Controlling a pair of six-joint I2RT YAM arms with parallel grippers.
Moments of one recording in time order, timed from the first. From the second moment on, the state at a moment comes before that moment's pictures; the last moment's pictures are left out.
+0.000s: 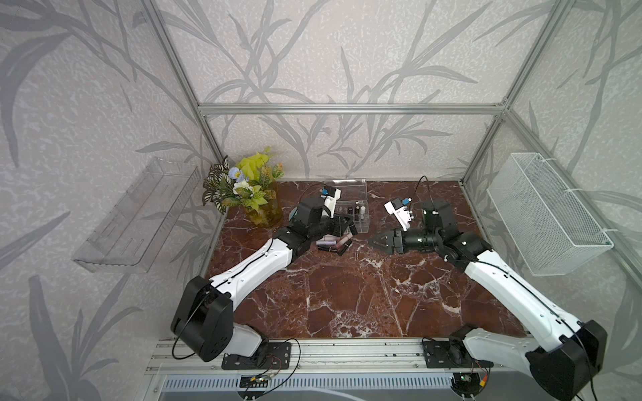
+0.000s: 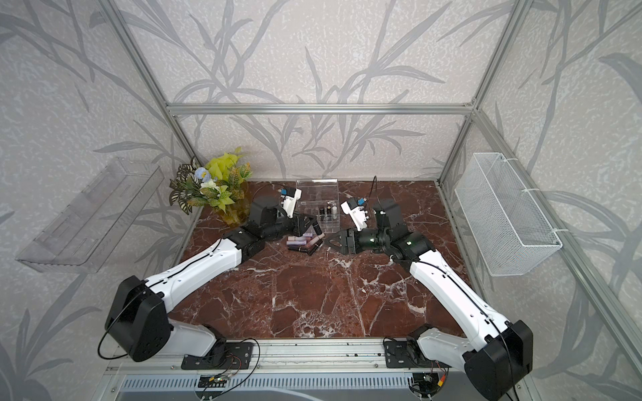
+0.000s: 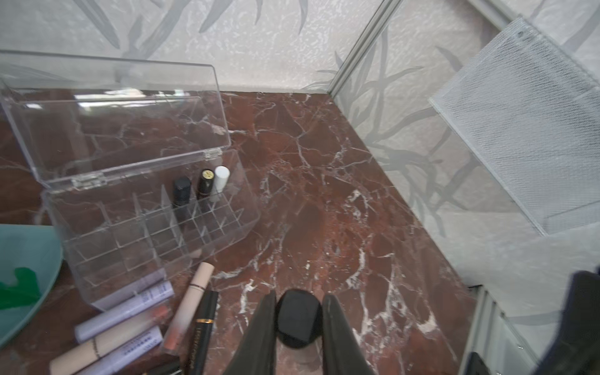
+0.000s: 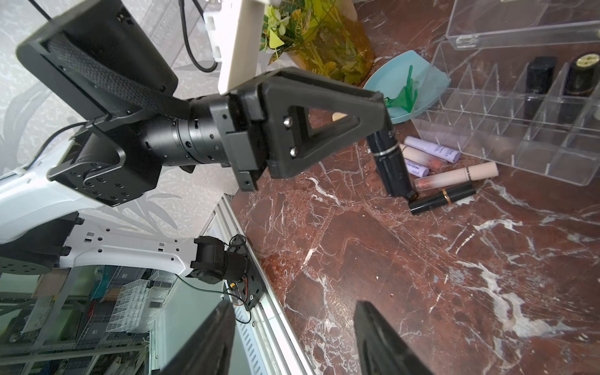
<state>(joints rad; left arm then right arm) -0.57 1.47 1.08 -0.06 0.24 -0.37 0.47 1.17 1.05 -0.48 -0.72 0.42</state>
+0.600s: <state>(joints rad) -0.61 1.78 1.31 -0.10 -0.17 -0.12 0.42 1.16 1.02 -0.48 -0.72 0.42</state>
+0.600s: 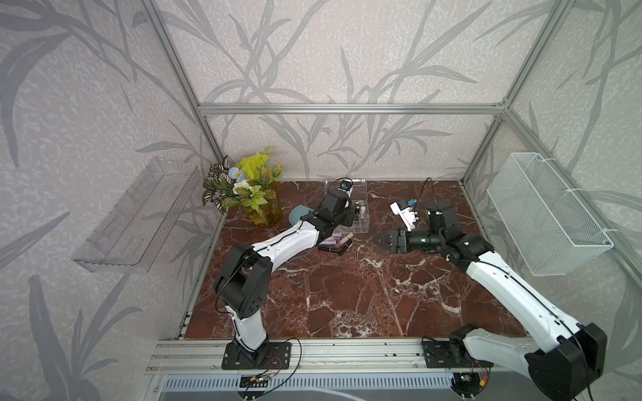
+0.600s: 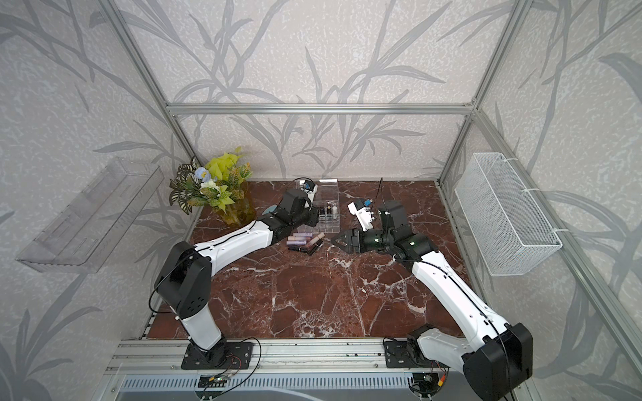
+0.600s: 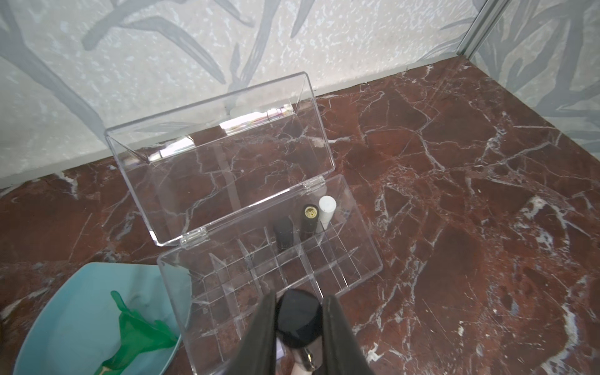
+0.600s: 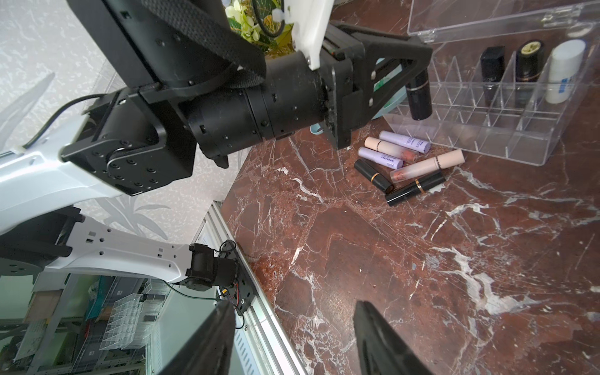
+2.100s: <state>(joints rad) -0.57 2.01 1.37 0.21 -0.31 -0.02 0.32 1.12 0.95 -0.49 -0.78 0.42</state>
